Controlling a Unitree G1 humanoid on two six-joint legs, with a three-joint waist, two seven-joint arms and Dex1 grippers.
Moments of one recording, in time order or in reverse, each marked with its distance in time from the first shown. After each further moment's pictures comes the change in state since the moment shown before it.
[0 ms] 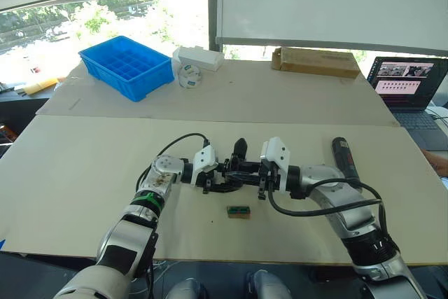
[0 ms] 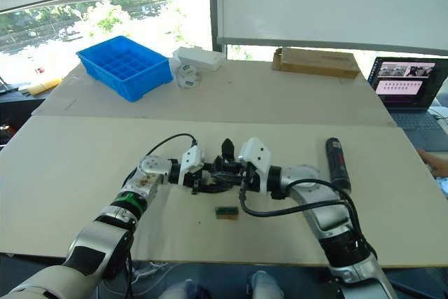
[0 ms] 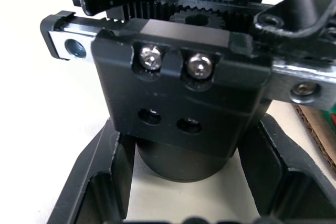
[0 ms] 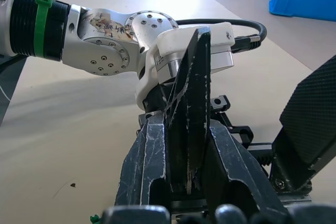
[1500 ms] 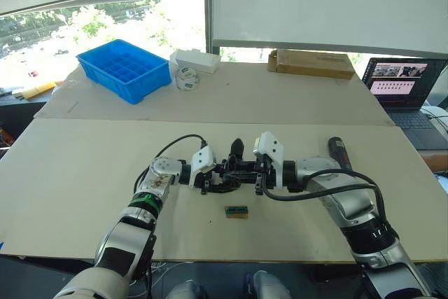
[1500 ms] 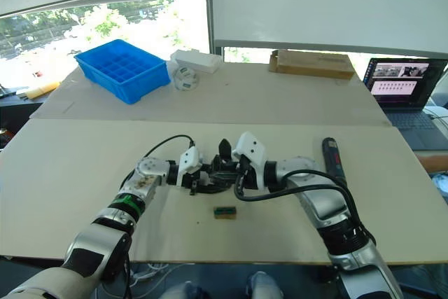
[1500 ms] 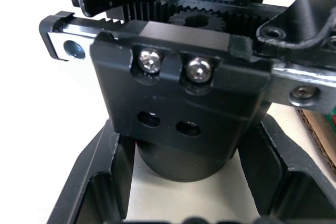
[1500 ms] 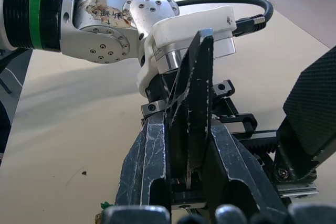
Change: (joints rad) left arm 0.020 0.010 -0.001 -0.019 0.001 0.018 0.014; right arm -0.084 -0.018 0.037 0.024 0.015 0.154 -0.002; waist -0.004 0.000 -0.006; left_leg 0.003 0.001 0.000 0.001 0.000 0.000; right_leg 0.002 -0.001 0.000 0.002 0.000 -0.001
